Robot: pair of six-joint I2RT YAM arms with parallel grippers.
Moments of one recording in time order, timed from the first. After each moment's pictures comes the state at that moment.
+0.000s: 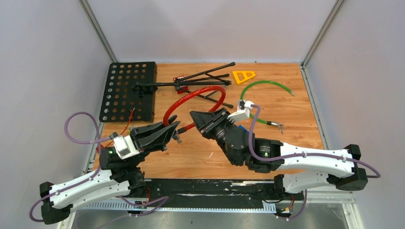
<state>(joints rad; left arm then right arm) -1.11 0.51 0.48 0.87 0.03 0.11 1.46 1.18 1.19 -0.07 0.93 1.23</state>
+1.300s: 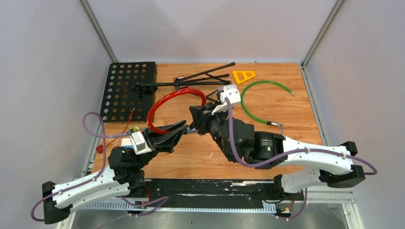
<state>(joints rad) -1.11 0.48 0.38 0.73 -0.06 0.05 1.50 1.29 1.51 -0.25 0.95 0.42</state>
